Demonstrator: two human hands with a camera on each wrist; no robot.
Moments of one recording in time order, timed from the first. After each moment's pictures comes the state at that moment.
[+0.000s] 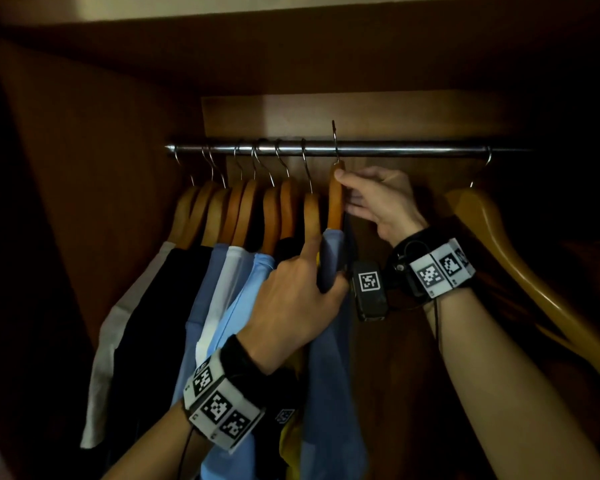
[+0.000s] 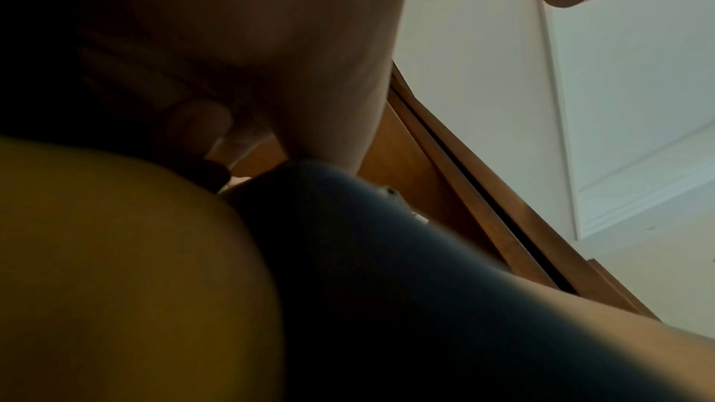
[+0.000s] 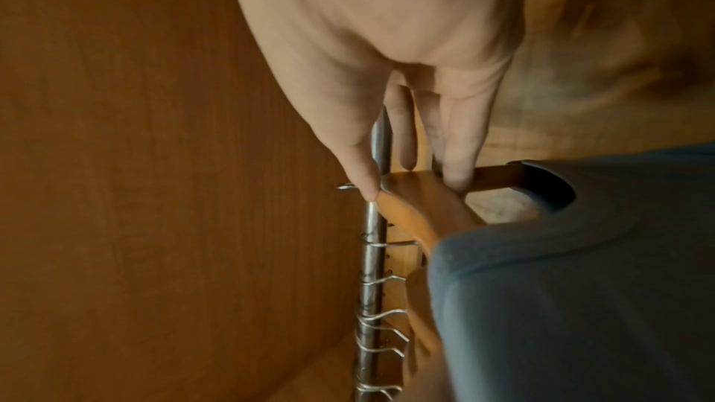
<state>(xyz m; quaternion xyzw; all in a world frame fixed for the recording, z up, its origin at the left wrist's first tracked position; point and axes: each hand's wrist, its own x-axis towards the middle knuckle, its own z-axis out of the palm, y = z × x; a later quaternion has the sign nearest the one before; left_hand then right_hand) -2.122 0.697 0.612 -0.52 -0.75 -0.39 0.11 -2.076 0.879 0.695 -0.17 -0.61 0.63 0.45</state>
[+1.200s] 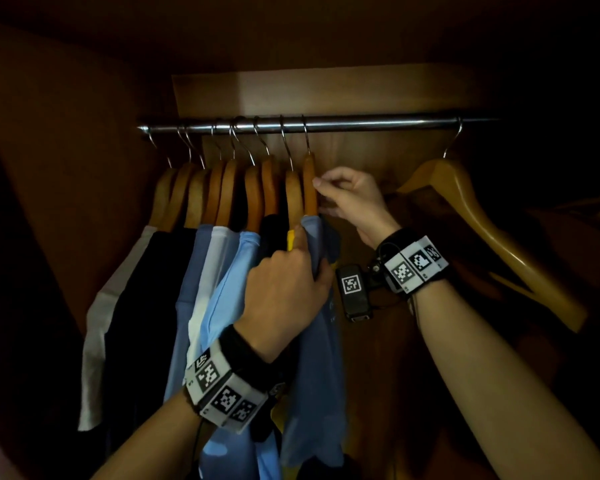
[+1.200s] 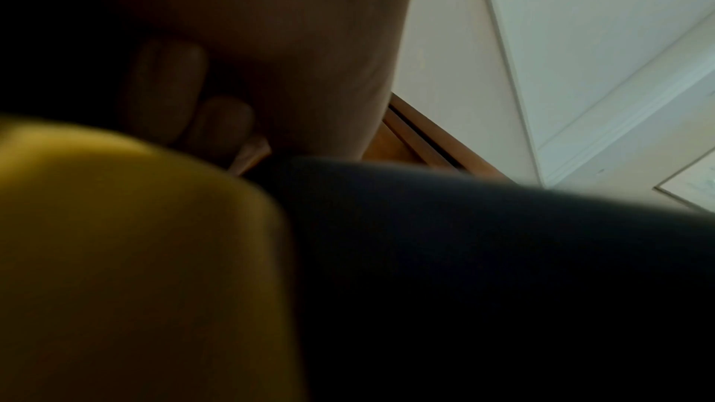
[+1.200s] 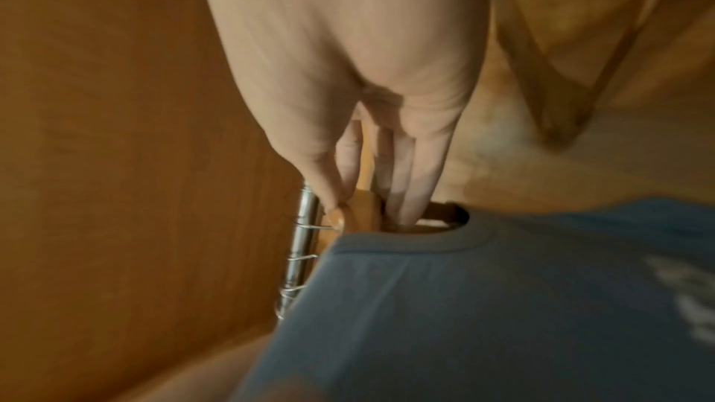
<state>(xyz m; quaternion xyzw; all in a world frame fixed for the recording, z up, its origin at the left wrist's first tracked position) -2.108 0.693 0.596 -0.50 -0.81 -0.24 0.18 -2.068 0.863 0.652 -0.16 -0.69 0.55 0.44</state>
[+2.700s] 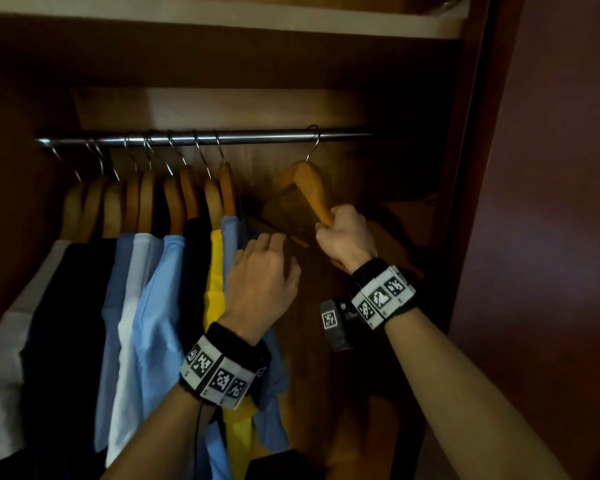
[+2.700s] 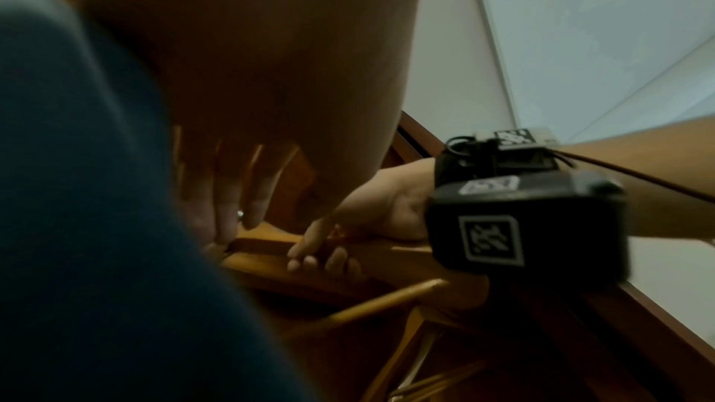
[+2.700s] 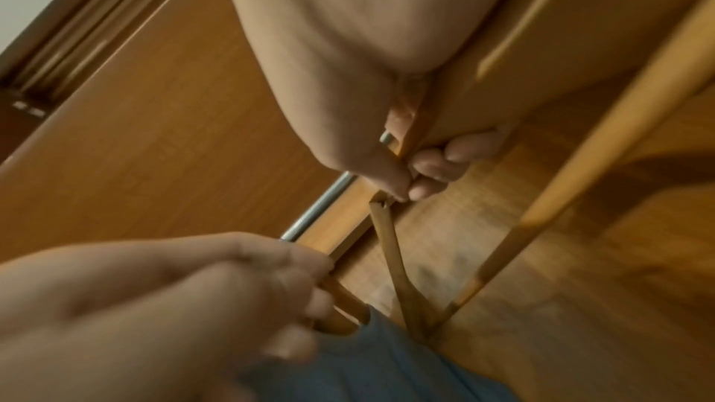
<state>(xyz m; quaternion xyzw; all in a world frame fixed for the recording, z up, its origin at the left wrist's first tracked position) -2.056 0.714 0.583 -0.60 -0.72 -0.28 0.22 -1.935 0.819 0.633 -0.51 -0.74 0.21 0.38</state>
